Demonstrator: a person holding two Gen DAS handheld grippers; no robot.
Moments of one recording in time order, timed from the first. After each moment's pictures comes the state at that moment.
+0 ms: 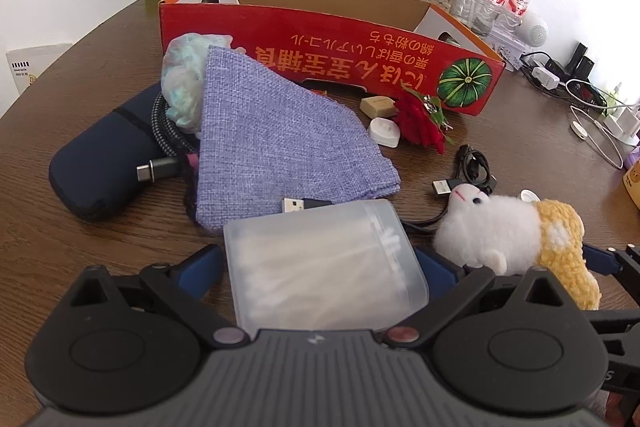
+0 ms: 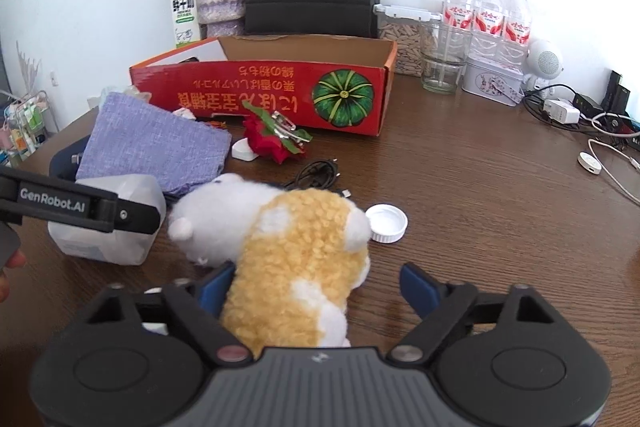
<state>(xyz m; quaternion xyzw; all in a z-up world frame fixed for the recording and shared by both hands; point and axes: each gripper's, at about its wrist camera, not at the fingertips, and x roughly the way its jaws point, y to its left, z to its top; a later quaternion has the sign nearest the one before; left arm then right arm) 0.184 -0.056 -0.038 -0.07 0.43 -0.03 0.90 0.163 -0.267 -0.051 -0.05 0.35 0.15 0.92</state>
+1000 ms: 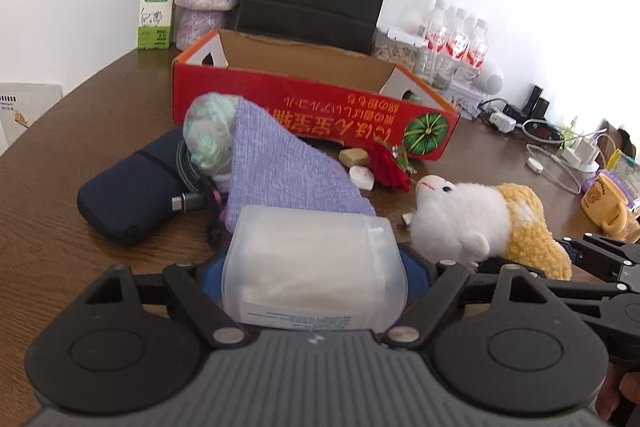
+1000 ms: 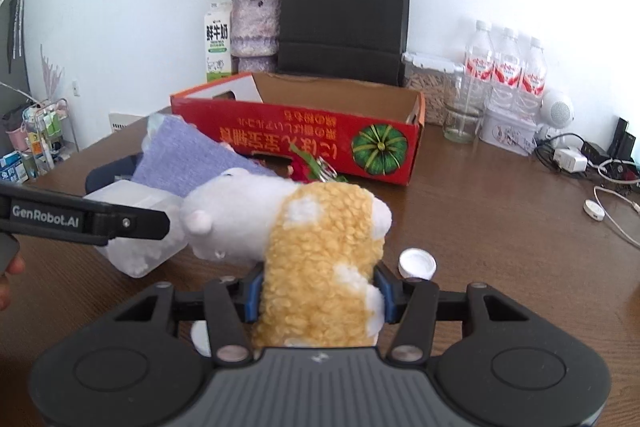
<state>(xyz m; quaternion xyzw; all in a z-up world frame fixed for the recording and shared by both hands) 0.141 -0.030 -0.011 -0.09 0.33 -0.08 0.94 0.138 -0.245 -0.023 -0.06 0.29 0.18 0.94</state>
